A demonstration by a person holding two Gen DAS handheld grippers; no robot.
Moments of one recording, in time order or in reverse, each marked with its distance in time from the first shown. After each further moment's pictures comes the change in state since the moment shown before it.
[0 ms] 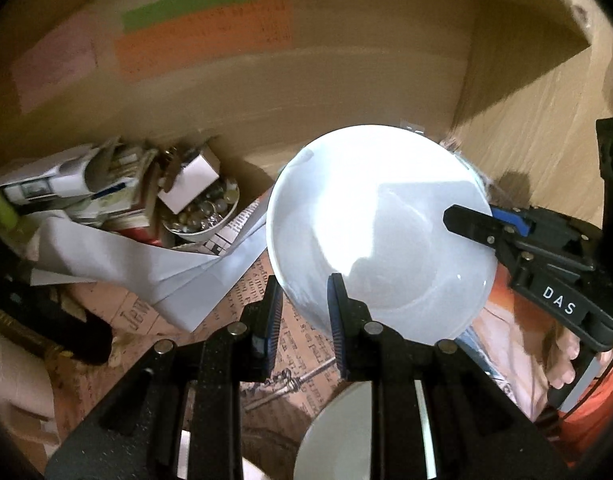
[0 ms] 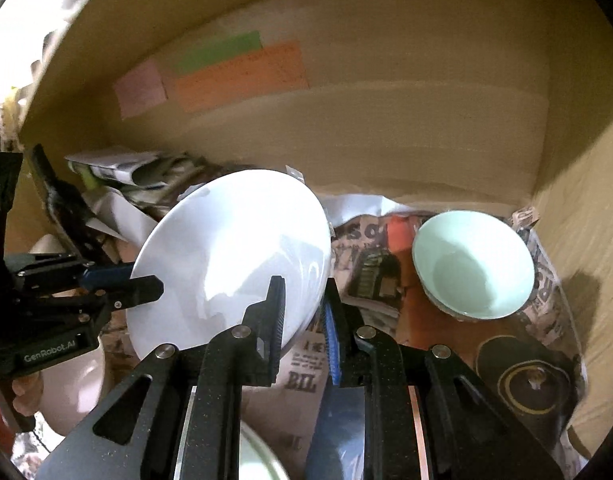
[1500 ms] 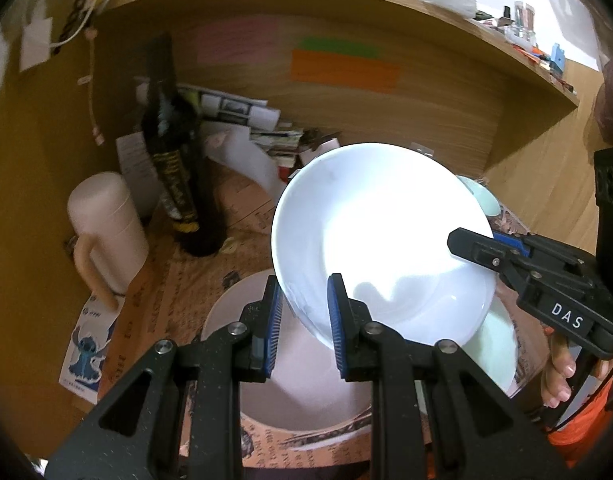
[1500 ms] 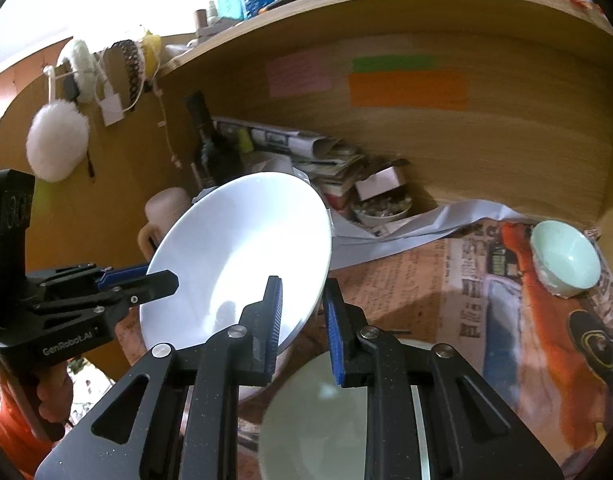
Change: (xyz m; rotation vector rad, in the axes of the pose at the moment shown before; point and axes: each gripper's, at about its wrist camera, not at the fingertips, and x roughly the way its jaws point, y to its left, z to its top) left arm -0.144 0.076 -0.137 -0.237 -0.162 0.128; right arm -0.042 0.149 -0.059 -0.143 -0.023 0.223
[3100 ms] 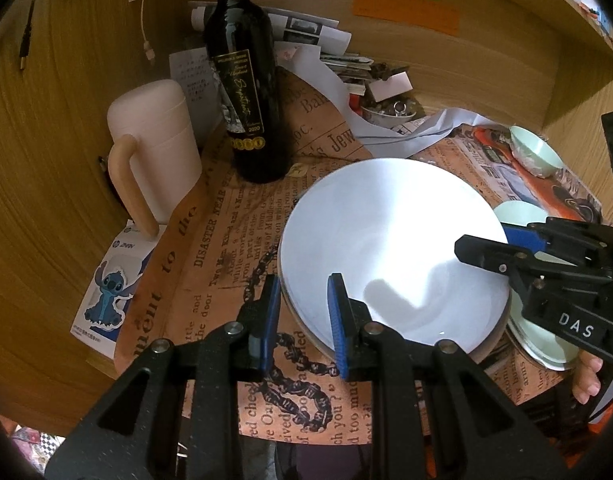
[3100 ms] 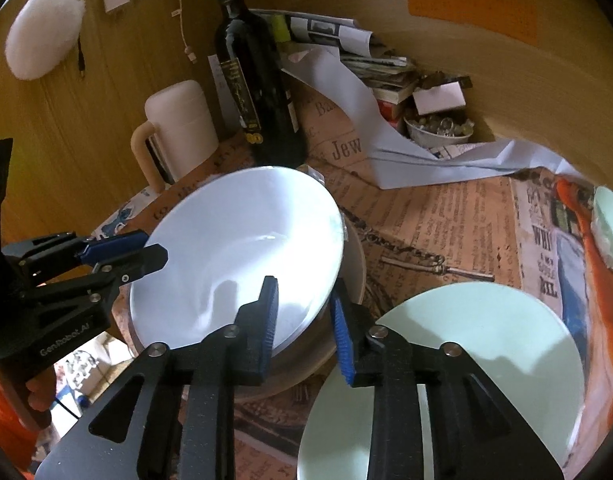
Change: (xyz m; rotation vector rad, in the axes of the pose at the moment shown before) left arm 0.032 0.044 -0.052 -0.023 0.121 0.166; right arm 0.077 0.036 -0.041 -0.083 0.226 0.016
